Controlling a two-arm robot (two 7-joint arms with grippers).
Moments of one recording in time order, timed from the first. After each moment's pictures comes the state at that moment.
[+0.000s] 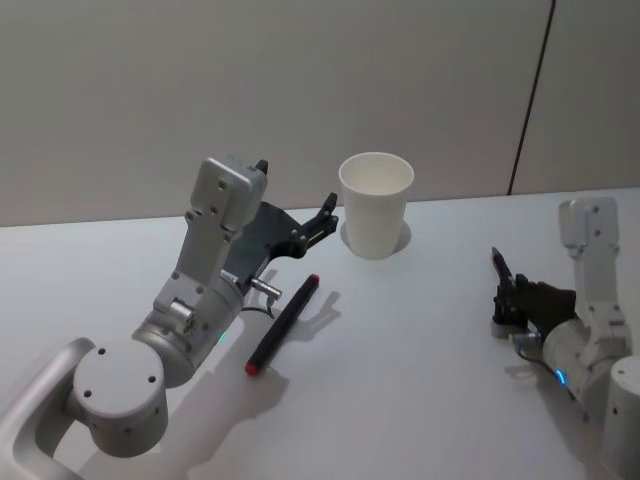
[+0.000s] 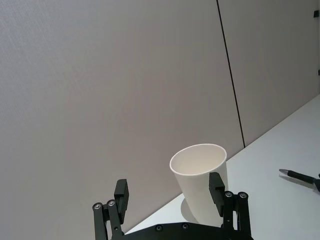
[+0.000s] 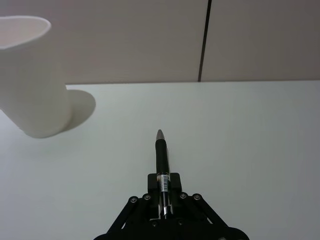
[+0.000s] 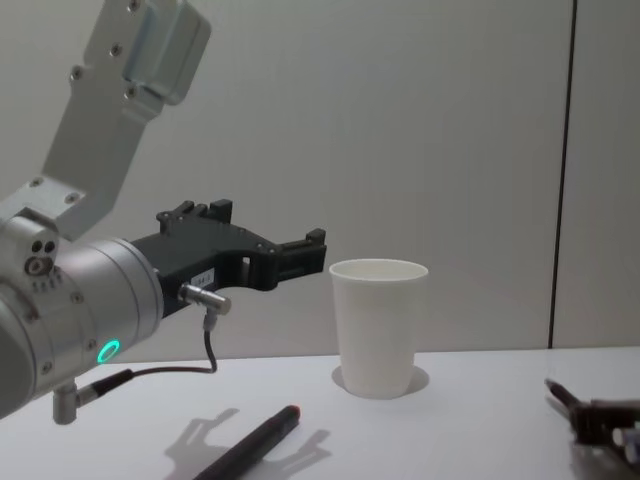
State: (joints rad) left arm -0.24 0.38 0.45 -1.63 -0.20 0.01 -0.01; right arm 0.12 0.13 -0.23 -1.55 0.19 0.43 -0.11
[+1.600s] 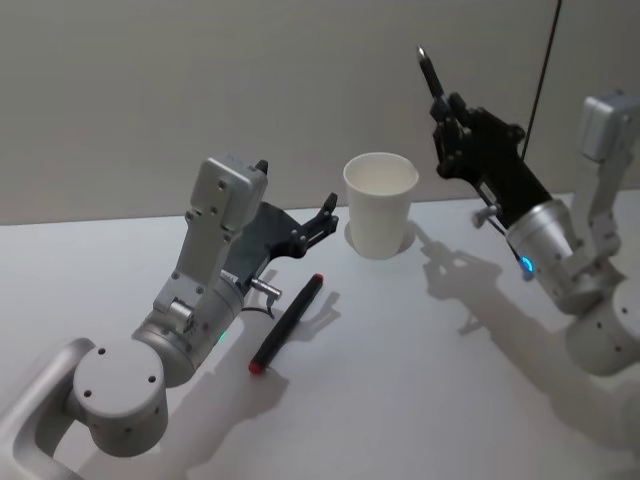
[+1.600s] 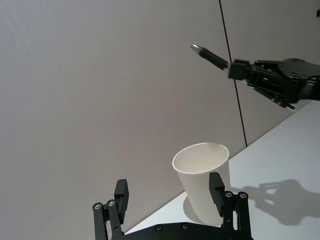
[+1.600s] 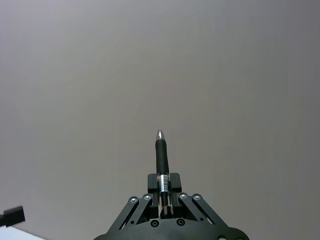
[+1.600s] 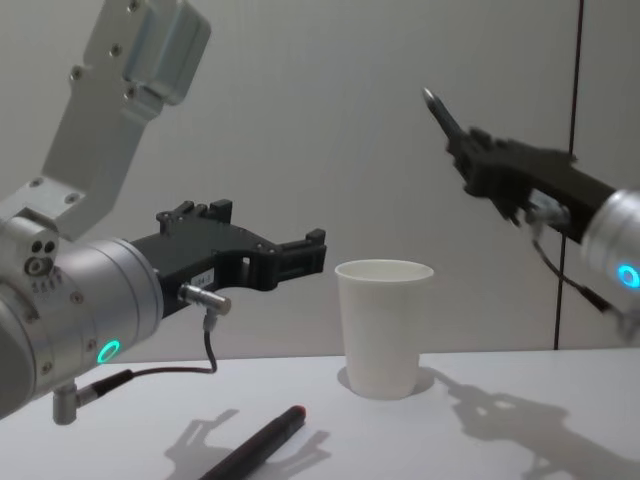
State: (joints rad) left arm -0.24 0.38 0.45 -1.63 -0.20 0.01 -0.01; right arm 0.37 0.07 -0.21 -1.29 0.25 -0.28 0.35
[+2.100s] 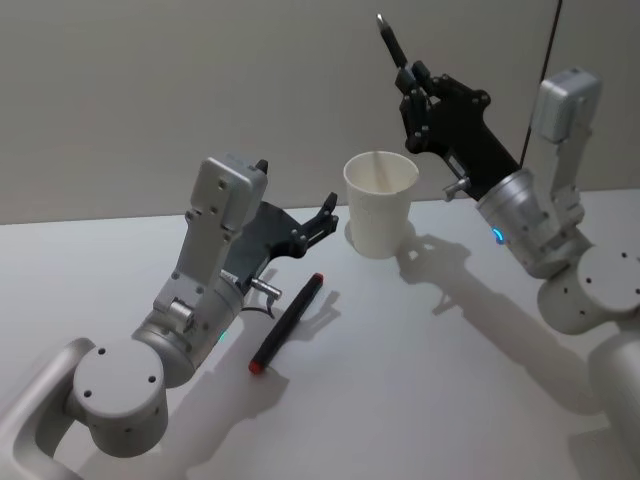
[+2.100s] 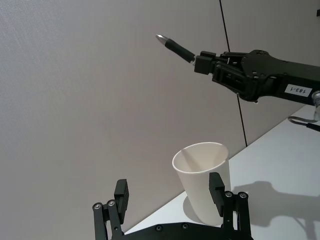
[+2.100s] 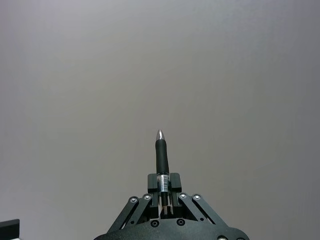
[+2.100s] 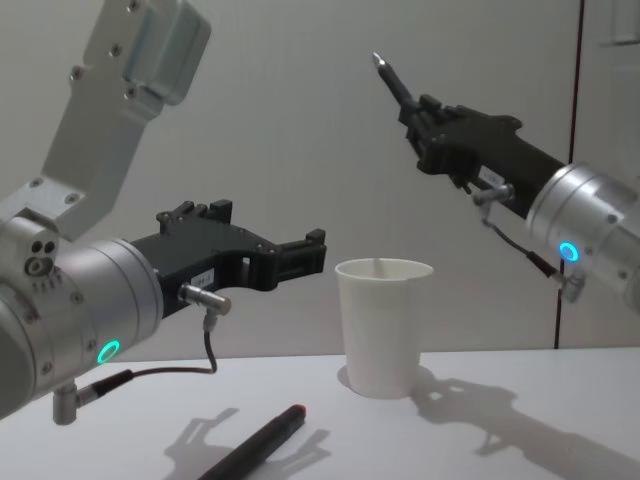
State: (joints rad) left arm -0.24 0.38 0.45 -1.63 -0.20 0.01 -0.01; right arm 0.52 0.03 -0.23 -1.07 0.18 -0.45 0.43
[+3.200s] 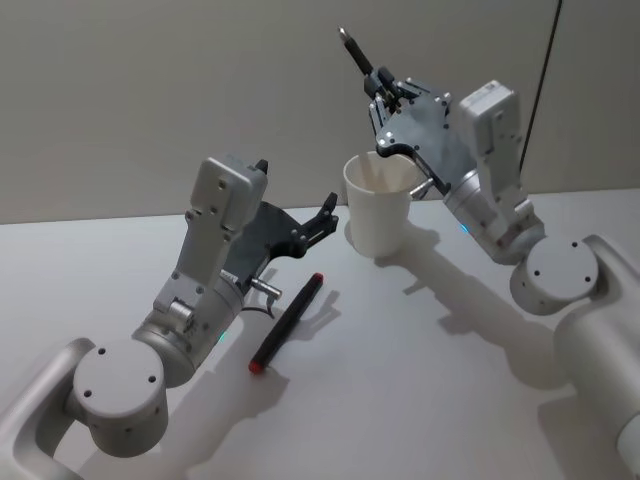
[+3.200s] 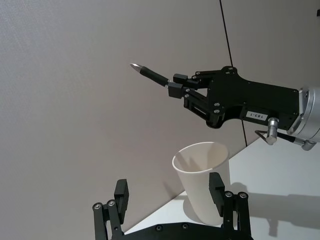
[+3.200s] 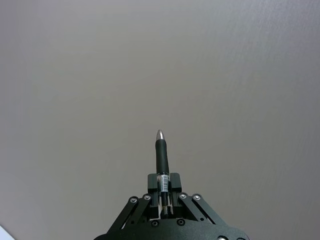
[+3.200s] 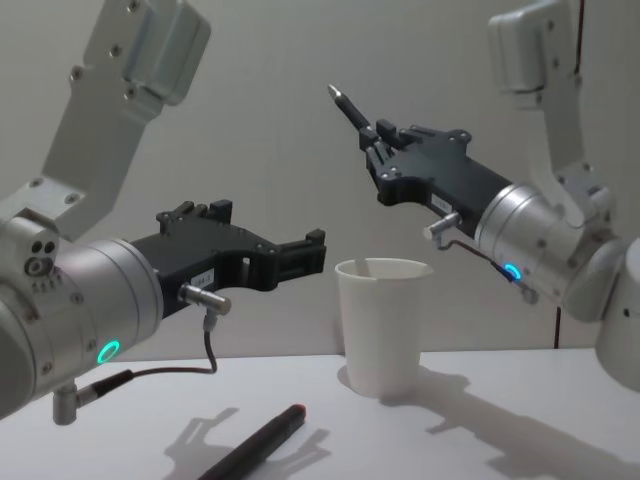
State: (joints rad) left arm -0.24 0.38 0.45 -1.63 -0.20 0.01 -0.01; right arm 0.68 -0.02 -0.27 -0.80 -0.09 -0.64 0.30
